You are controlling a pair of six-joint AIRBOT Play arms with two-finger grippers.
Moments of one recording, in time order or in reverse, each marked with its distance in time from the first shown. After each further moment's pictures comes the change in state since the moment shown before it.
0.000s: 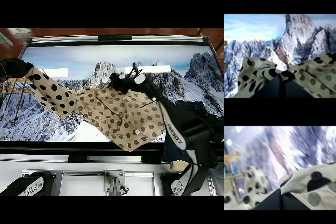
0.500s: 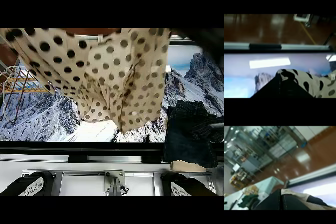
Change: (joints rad) left arm 0.000 0.005 0.344 -0.235 0.121 0.001; right arm -0.220 0.683 0.001 0.011 -0.093 -0.246
